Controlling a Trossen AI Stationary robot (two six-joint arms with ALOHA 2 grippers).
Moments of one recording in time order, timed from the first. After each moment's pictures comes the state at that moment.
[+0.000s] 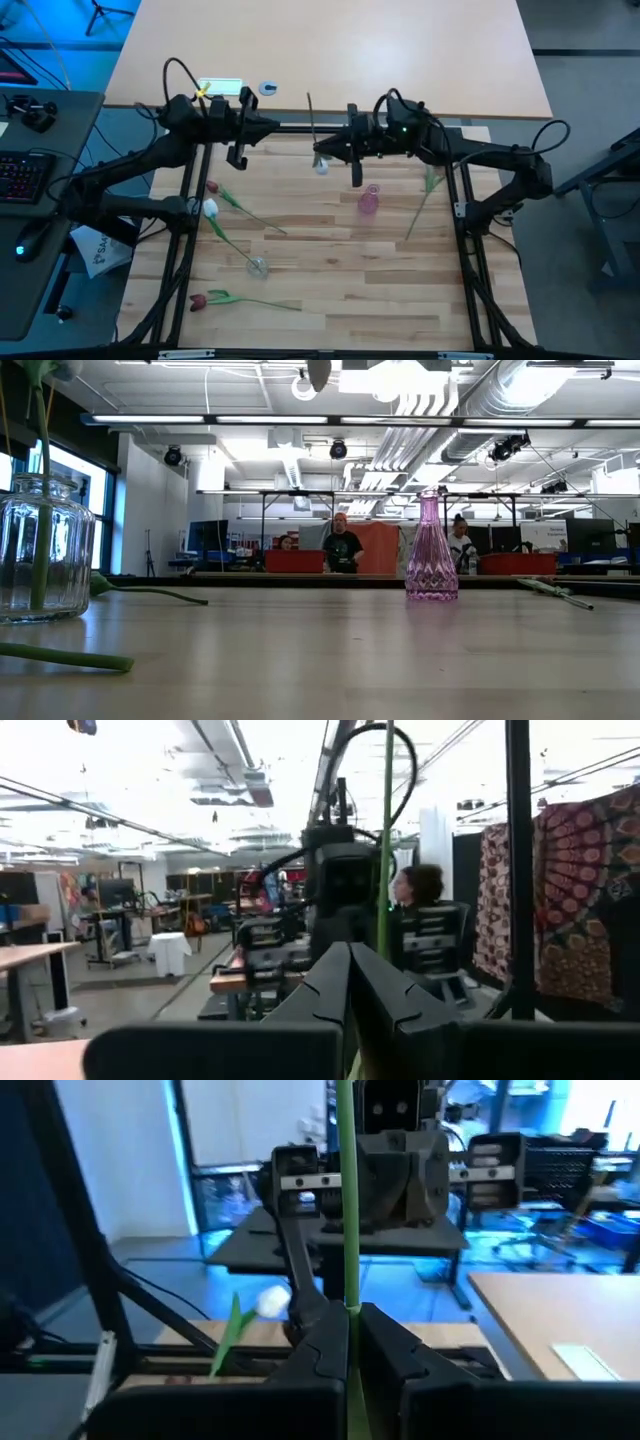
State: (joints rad) left arm 0.51 1.05 0.97 0.44 0.55 -0.10; right arm -0.19 1.48 1.49 -0.07 -0.25 -0.03
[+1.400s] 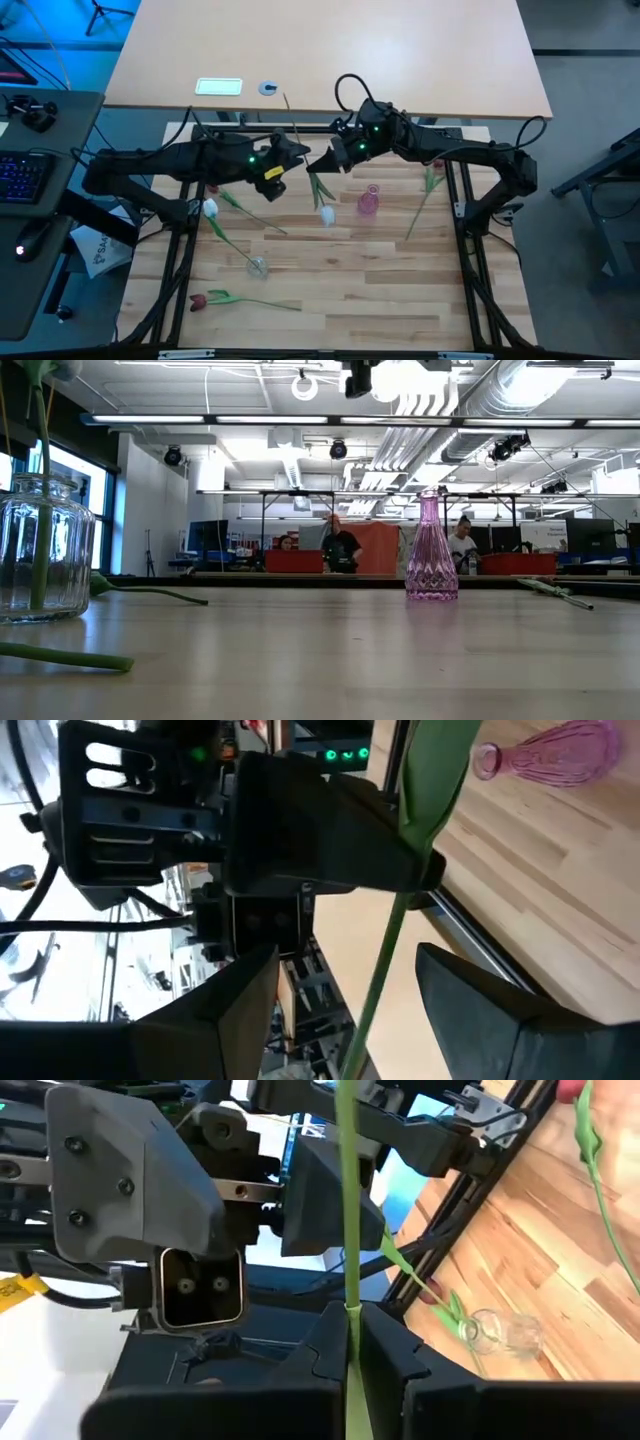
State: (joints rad) left arm -0.04 1.31 1.44 -0.49 -0.46 1.51; right arm -0.24 1.60 1.49 -0.12 -0.57 1.16
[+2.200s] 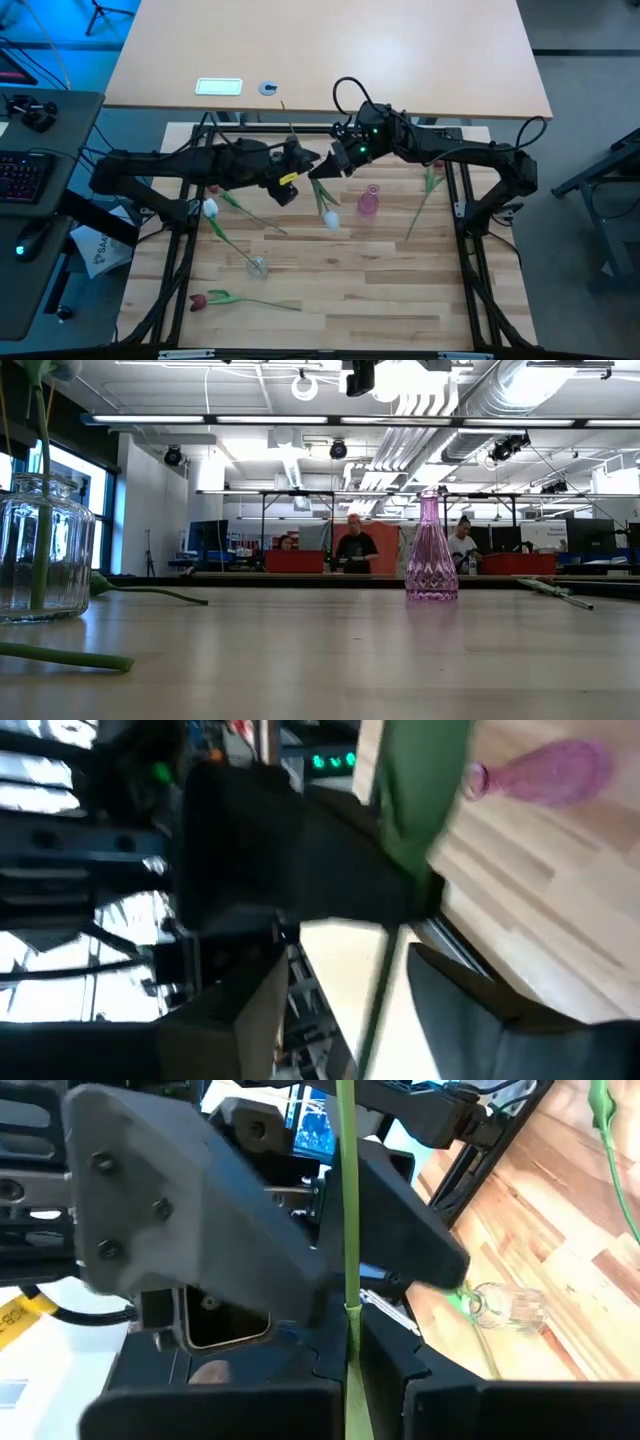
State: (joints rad) left arm -0.04 1.38 1.44 -0.45 -0.45 1.48; right arm -0.23 1.60 1.49 -0.14 -0.62 1.16
